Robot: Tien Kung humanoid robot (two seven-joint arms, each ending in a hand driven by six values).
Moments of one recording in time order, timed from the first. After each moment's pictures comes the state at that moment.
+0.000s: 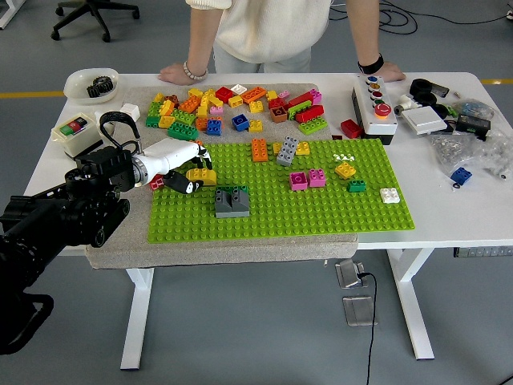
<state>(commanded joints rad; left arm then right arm) -1.03 0.04 -0.51 -0.21 1.80 0.06 -0.40 0.22 -0.11 1.57 0.18 -1.80 0.02 -0.12</state>
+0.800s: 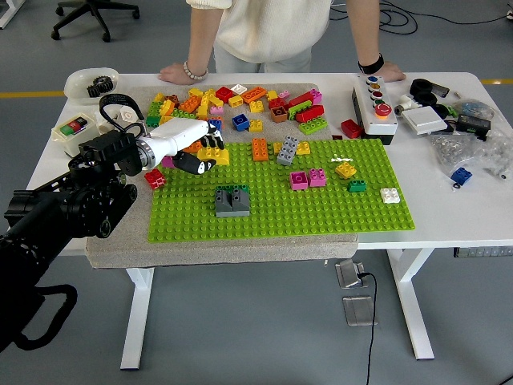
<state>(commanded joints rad) -1.00 0.04 -0.95 -0.34 2.16 0.02 -0.39 0.21 -0.11 1.58 0.18 -1.79 0.02 -0.12</state>
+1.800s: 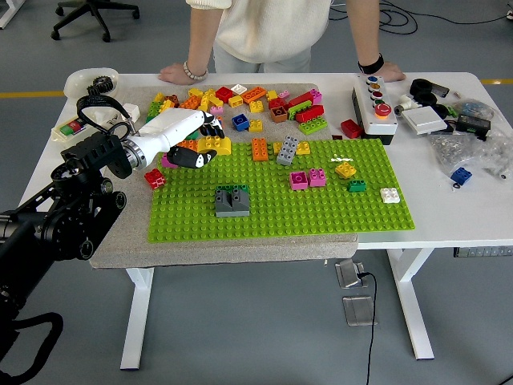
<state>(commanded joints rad) -0.78 0.11 -1.15 -0.77 2.27 -0.06 -0.33 0.19 -0.11 1.62 0.18 -1.81 0.02 -0.11</state>
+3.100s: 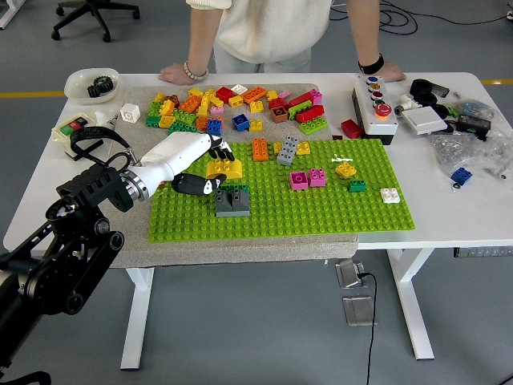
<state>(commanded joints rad) -0.52 0.12 -1.19 -1.17 2.27 -0.15 -0.20 0.18 -0.11 1.64 0.18 -1.82 0.02 -0.11</state>
